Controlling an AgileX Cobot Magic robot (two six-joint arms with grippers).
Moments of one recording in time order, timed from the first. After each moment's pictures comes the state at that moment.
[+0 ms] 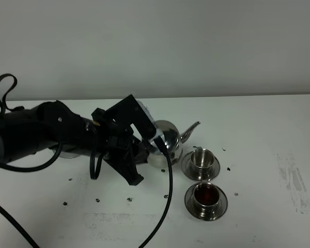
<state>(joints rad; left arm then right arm) -0.46 1.79 -1.20 -0.60 0.35 1.14 -0.01 -0.01 -0.52 0.16 1.11 -0.13</state>
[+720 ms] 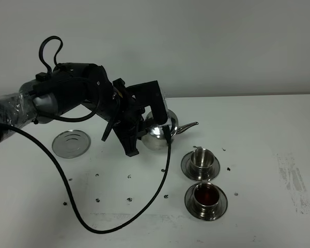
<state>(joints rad) -0.44 2.12 -1.70 -0.18 0.63 1.12 -0.01 -0.01 -0.52 0.16 1.11 -0.13</state>
